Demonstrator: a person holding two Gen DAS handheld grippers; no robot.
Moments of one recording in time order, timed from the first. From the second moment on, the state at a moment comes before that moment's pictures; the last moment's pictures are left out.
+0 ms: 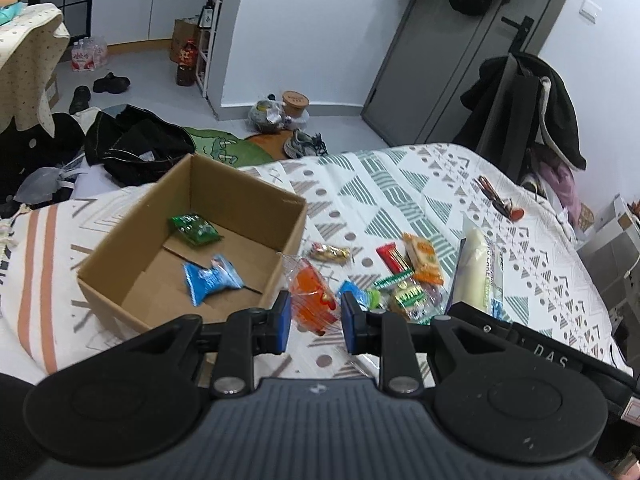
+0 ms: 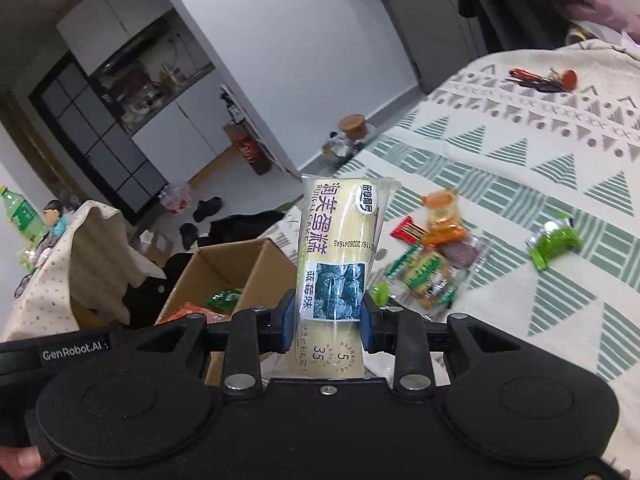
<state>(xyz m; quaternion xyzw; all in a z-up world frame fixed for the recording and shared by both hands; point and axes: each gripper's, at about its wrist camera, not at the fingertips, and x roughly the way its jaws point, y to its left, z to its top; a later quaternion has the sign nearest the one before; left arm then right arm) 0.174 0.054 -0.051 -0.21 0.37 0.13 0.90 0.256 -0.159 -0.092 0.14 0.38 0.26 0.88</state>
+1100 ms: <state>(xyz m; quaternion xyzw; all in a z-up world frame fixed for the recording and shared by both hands) 0.199 0.164 -0.089 -0.27 0.38 0.15 0.87 0.284 -0.055 -0.102 0.16 0.41 0.33 0.84</state>
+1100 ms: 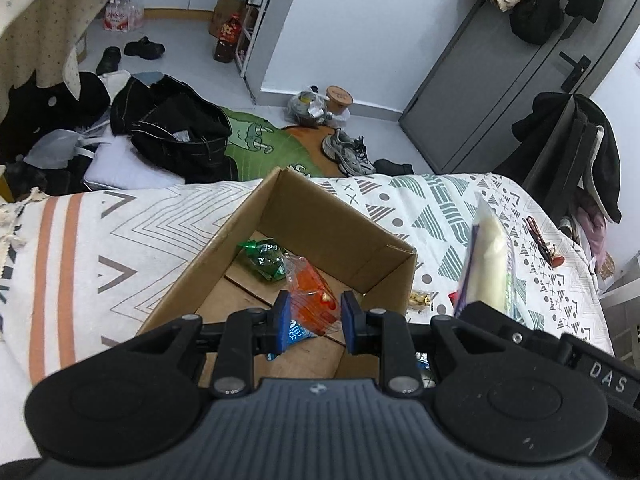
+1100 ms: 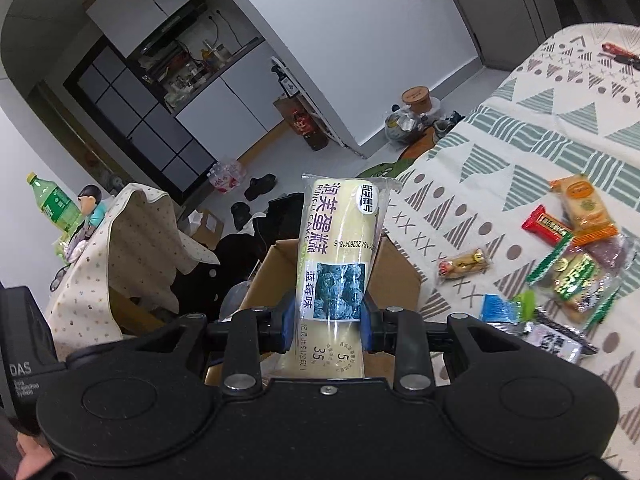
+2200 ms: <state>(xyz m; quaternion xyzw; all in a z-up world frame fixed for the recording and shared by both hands) 0.190 0.161 -0.060 -0.27 0.37 0.14 0.88 0.270 -0.074 -0.069 0.15 0.38 0.31 0.86</state>
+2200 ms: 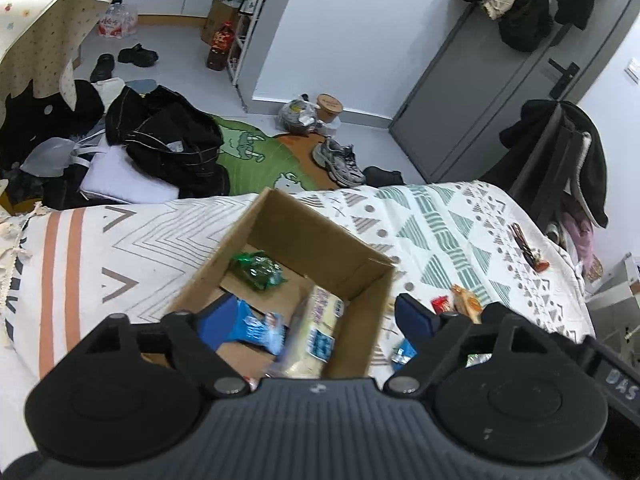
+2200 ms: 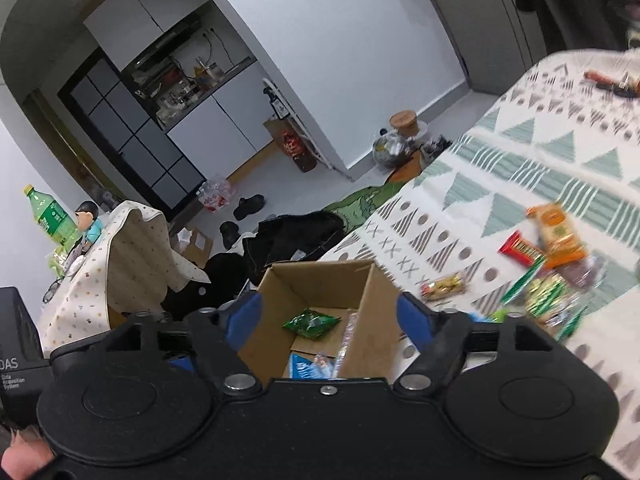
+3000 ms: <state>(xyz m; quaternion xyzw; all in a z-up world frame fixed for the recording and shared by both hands) 0.190 0.078 -0.023 -0.22 0.38 0.10 0.89 0.269 -0.194 -0.047 0.10 0.36 0.27 0.89</state>
